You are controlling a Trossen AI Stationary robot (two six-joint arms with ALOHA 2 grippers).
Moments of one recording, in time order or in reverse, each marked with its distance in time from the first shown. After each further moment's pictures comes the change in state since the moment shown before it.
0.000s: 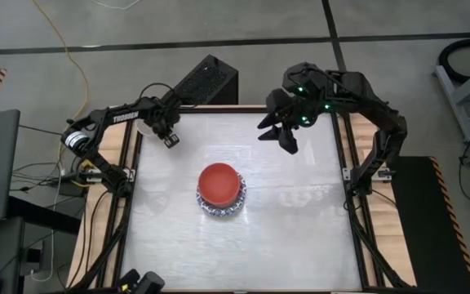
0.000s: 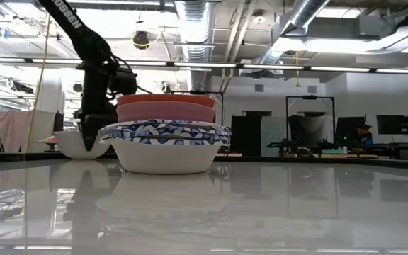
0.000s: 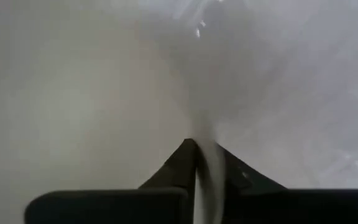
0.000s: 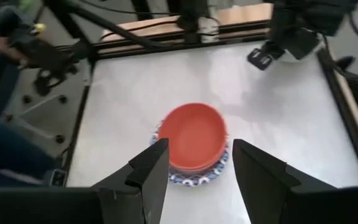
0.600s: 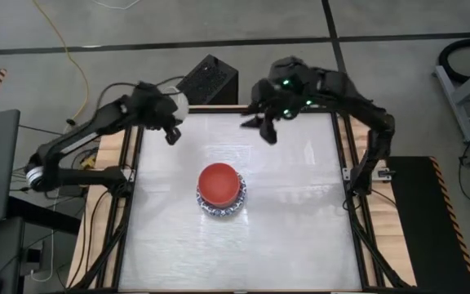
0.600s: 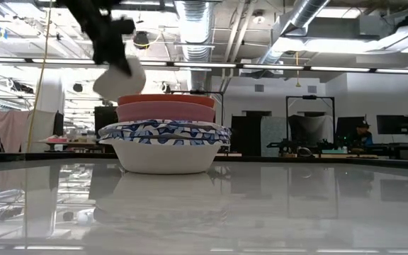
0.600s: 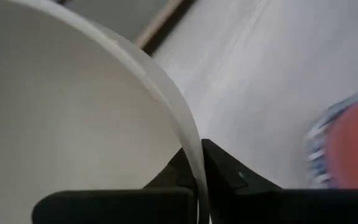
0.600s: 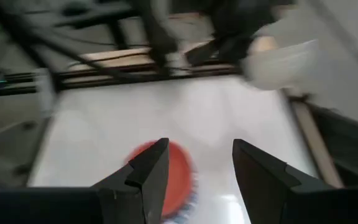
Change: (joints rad) left arm -0.237 -0.478 0.117 0.052 0.231 -0.171; right arm -0.063 0.059 0.001 0.187 0.098 -0.035
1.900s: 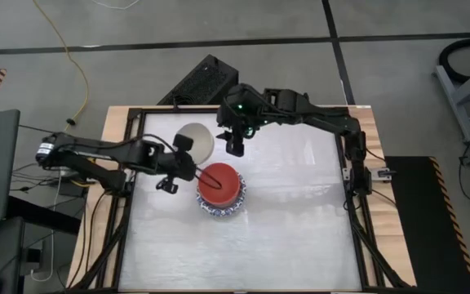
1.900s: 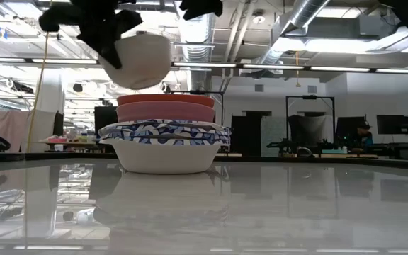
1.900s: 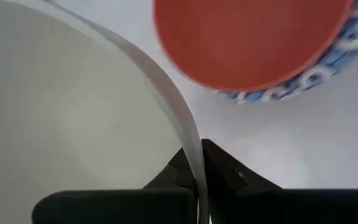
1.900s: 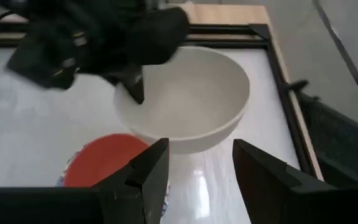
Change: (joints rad) left arm -0.766 0.126 0.076 -0.237 -0.416 0.348; right arm 0.069 0.234 0.000 0.091 0.126 -0.091
